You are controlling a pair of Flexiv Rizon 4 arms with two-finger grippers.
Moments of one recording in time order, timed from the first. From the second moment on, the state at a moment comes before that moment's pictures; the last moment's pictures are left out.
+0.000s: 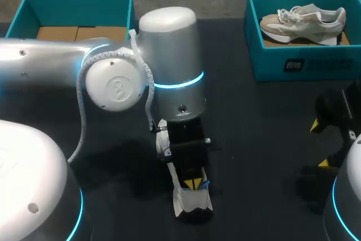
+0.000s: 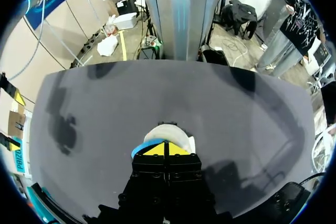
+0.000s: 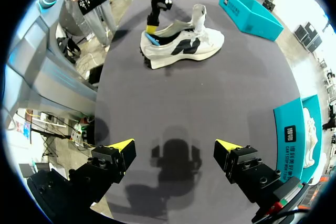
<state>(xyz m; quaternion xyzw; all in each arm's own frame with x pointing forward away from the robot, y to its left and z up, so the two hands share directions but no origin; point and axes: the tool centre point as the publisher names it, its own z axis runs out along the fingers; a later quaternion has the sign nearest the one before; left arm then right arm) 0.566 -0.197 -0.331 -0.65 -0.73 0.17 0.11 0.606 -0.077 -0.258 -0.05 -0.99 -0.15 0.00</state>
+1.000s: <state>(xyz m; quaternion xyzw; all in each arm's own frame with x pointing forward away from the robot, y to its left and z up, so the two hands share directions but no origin) 0.602 -0.184 -0.413 -0.65 -0.74 0.13 0.13 0.606 -0.077 -0.258 -0.05 -0.99 -0.15 0.00</state>
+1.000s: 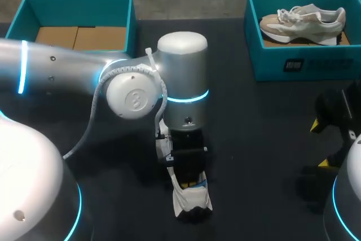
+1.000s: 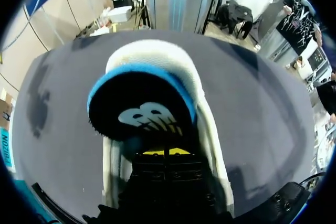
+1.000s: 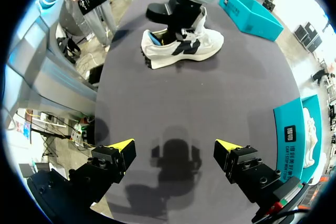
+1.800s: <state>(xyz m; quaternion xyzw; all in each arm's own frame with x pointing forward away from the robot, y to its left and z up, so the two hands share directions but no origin) 0.603 -0.184 -0.362 -0.64 -0.74 0.18 0.10 0.606 -0.078 -0.258 -0.05 -0.99 -0.15 0.00</state>
